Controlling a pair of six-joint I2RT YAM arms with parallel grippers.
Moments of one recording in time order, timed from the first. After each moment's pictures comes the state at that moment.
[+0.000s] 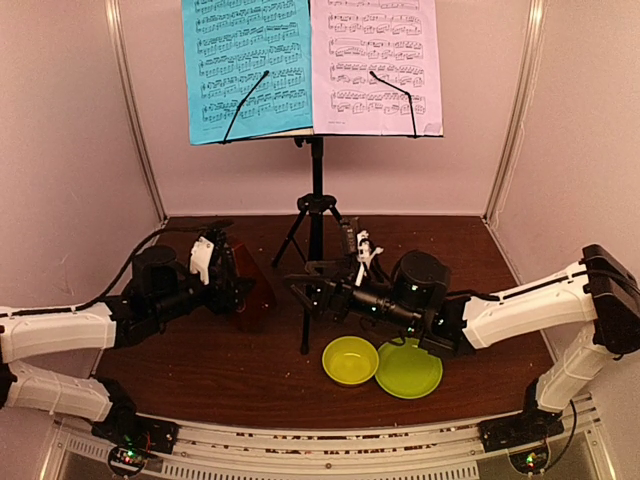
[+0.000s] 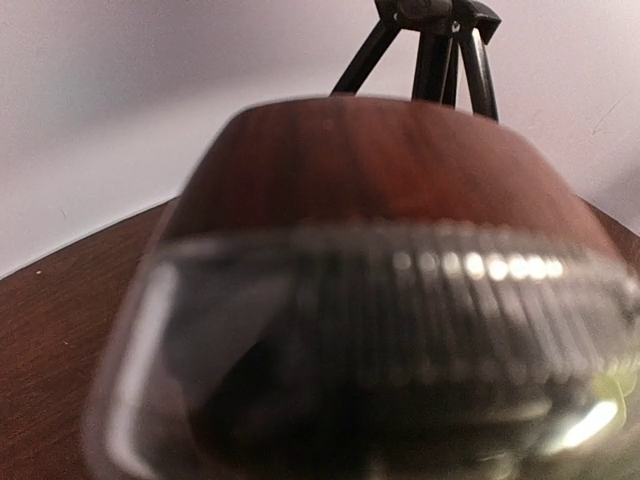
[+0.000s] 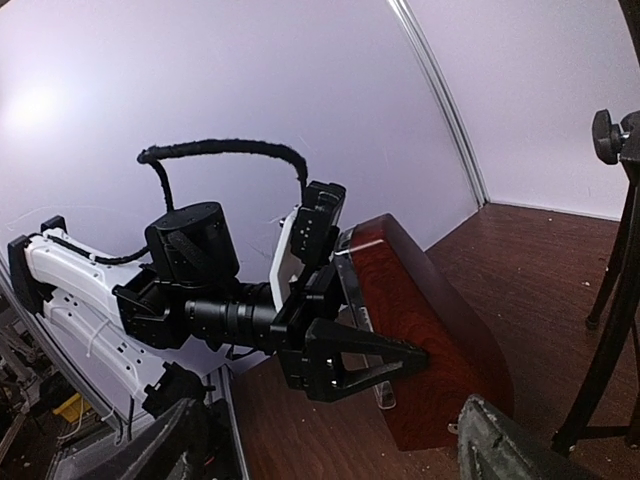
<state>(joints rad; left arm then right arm) -0.65 1.09 0.49 0.34 0.05 -0.05 1.11 1.57 0.84 0.85 -0.03 0.48</state>
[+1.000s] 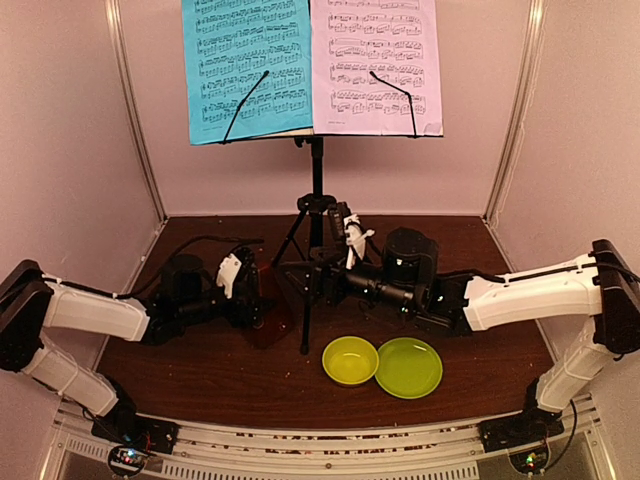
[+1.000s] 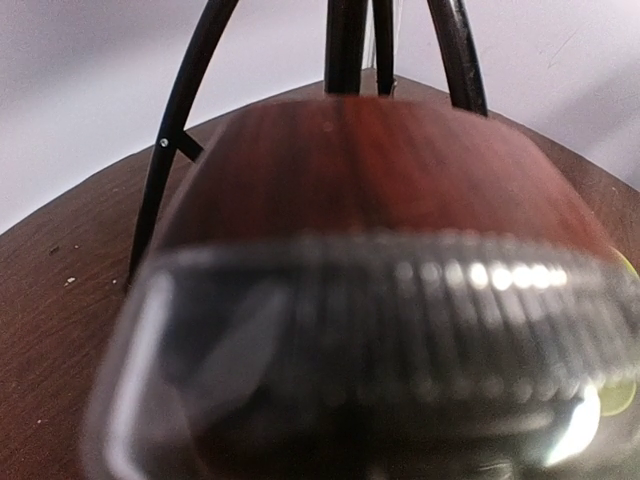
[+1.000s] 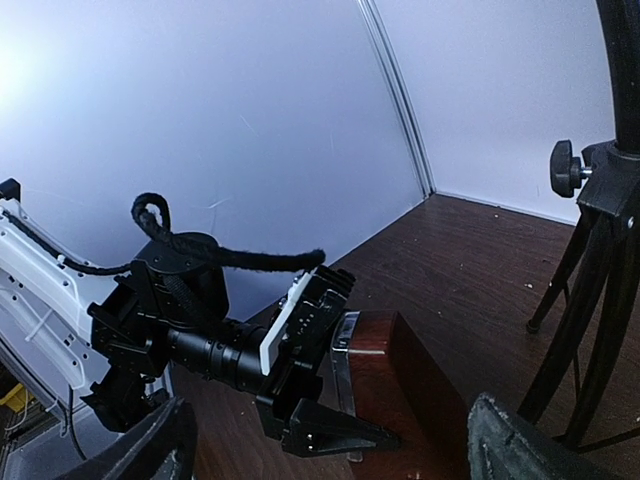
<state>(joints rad) -0.64 1.39 0.49 0.55 0.23 0.03 1.07 1.57 0.98 0.56 0.03 0.37</state>
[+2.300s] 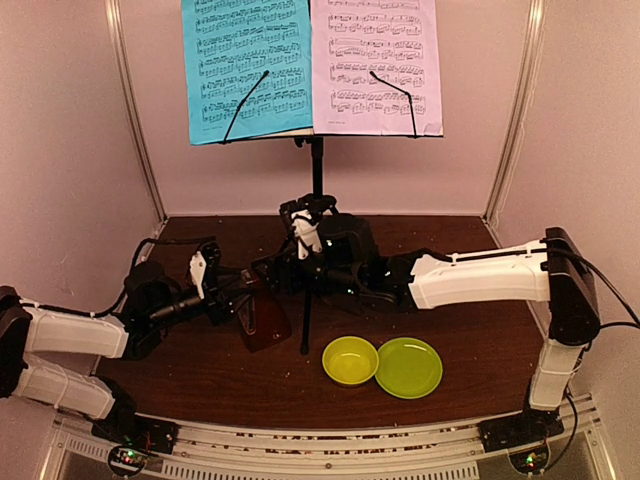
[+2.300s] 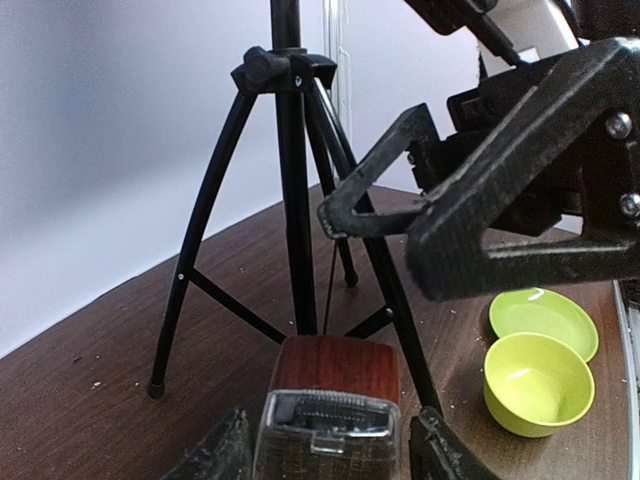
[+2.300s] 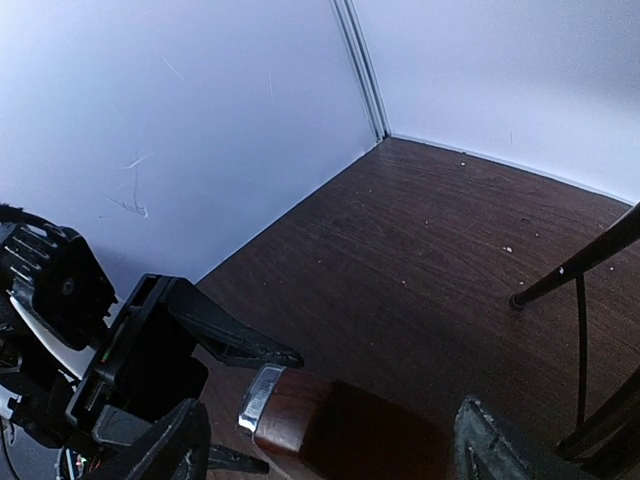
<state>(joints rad) -0.56 1.21 0.32 0.83 0.43 0.05 1.08 1.85 1.36 0.25 0.11 0.36</state>
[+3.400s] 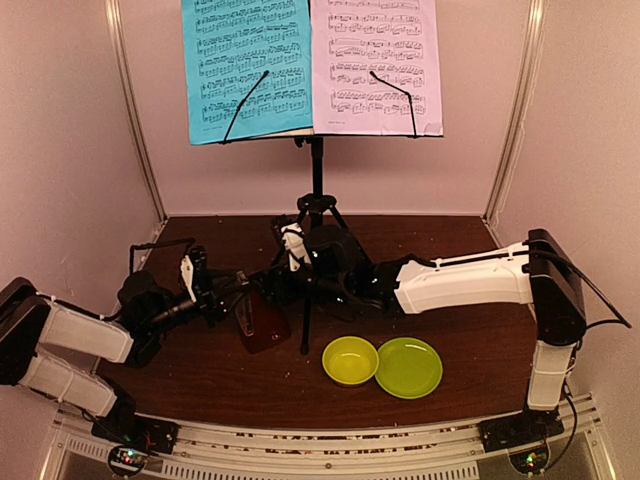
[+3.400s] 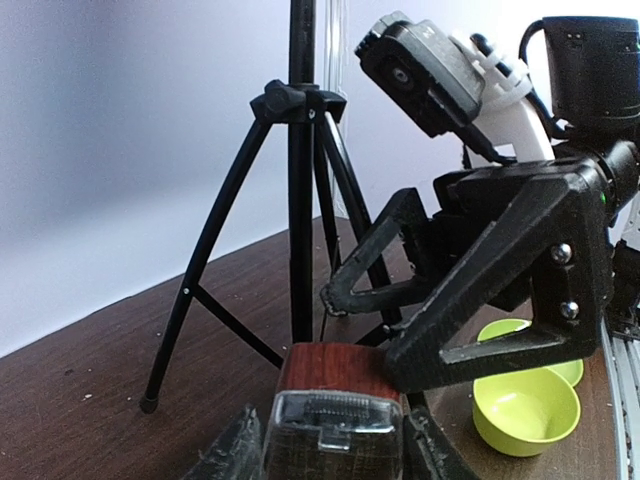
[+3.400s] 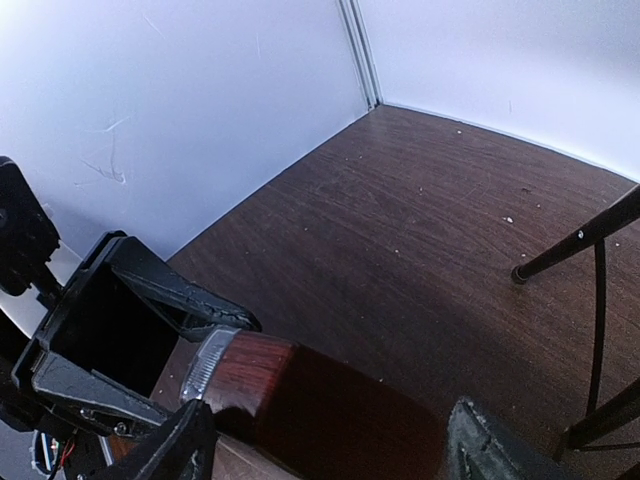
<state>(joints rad) -0.50 1.30 0.24 1.13 0.51 -0.05 1.09 1.92 1.40 0.21 0.13 0.35</state>
